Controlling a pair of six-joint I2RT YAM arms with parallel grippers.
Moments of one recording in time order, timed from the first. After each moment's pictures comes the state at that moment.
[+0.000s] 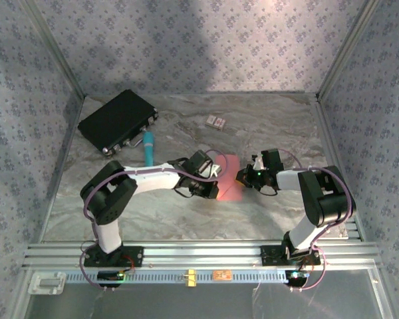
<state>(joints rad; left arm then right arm) -0.89 1.82 1.07 -0.30 0.42 -0.52 0.21 1.62 0.57 0.10 -0.62 0.72</state>
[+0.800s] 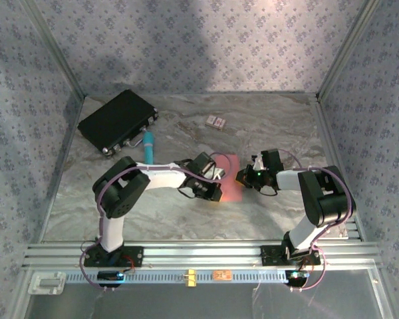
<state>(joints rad) -0.89 1.92 1.09 -0.26 0.51 -0.52 0.21 1.62 0.57 0.09 -0.63 0.72</state>
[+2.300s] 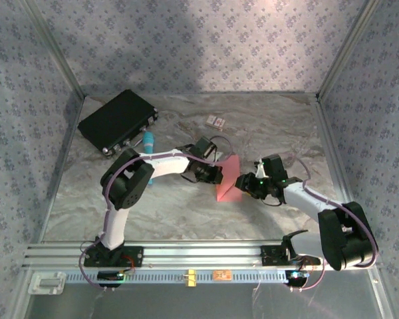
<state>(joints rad) -0.81 2.05 1.32 -0.35 0.45 -0.49 0.30 1.26 0.49 -0.18 -0.49 0.72</state>
